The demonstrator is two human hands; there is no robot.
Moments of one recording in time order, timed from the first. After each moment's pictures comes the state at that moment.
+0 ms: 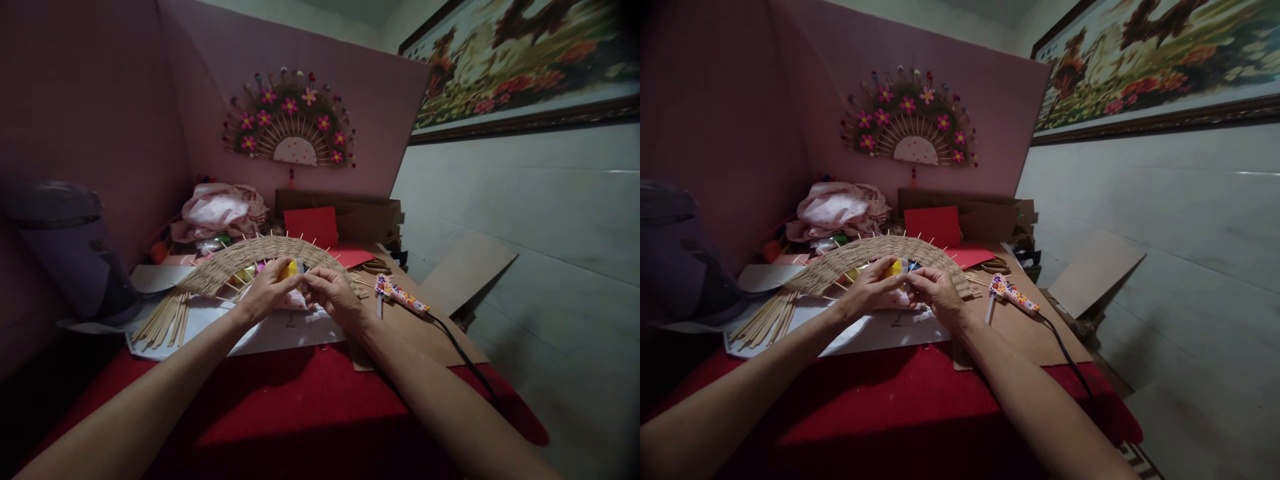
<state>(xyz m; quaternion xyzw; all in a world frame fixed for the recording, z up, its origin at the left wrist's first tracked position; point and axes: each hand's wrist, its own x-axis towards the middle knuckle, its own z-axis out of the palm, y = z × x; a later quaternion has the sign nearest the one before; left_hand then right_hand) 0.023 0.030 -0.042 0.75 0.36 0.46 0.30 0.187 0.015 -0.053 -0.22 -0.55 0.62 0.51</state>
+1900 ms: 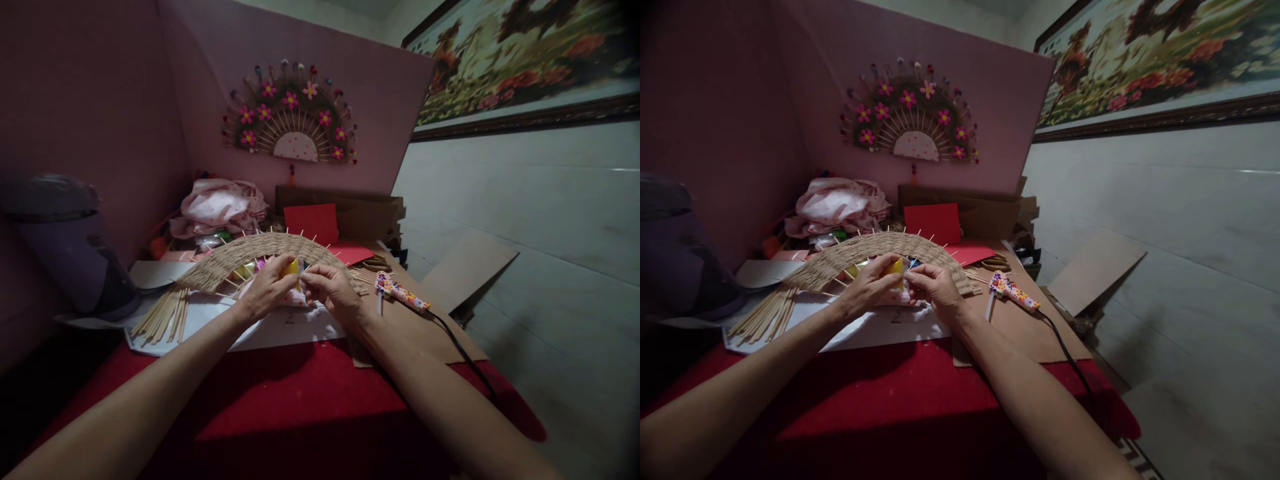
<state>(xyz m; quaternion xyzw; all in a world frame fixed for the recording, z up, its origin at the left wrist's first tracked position) 0.027 0.023 -0.038 0.77 0.38 0.45 0.26 0.186 0.018 -0.055 -0.24 -0.55 0.62 0.51</state>
